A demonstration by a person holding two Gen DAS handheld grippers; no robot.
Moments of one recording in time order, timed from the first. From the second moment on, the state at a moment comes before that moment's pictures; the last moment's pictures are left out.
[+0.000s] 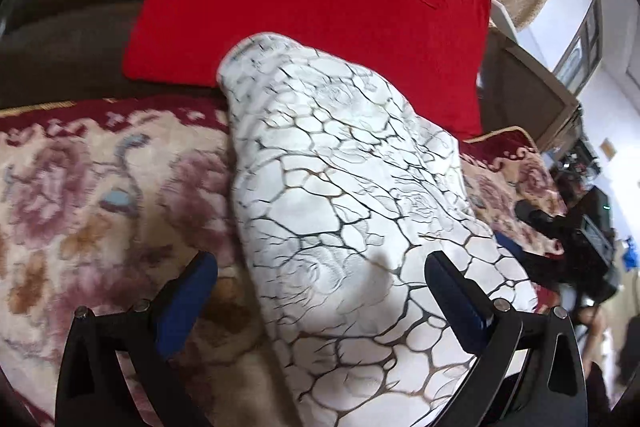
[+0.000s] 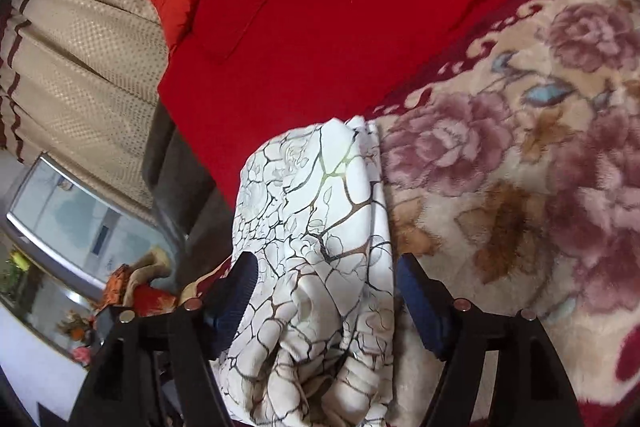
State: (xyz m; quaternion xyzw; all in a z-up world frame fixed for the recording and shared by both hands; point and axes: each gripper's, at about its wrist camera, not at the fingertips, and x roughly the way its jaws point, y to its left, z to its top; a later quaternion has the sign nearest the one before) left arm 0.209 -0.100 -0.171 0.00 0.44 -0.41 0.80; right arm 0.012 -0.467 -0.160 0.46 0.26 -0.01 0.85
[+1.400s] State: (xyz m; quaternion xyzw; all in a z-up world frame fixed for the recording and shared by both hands) left arm 0.218 -0.124 -0.202 0.06 0.49 -0.41 0.77; right arm 0.104 -0.457 -0.198 0.44 0.35 0.08 0.82
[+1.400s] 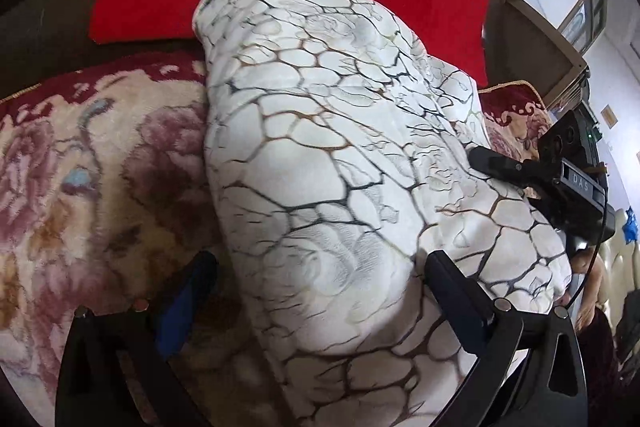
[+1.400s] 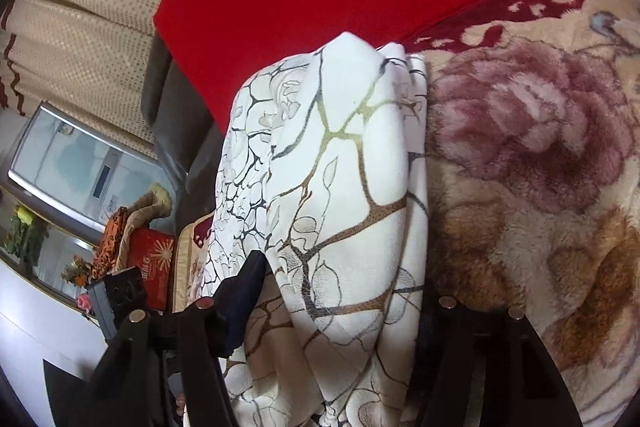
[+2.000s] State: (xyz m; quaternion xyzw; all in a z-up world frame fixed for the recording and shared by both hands) left arm 0.214 -0.138 -0.210 0.05 0.49 -0.41 0.77; right arm 0.110 -0.439 -0.198 0.39 0.34 0.09 0.85
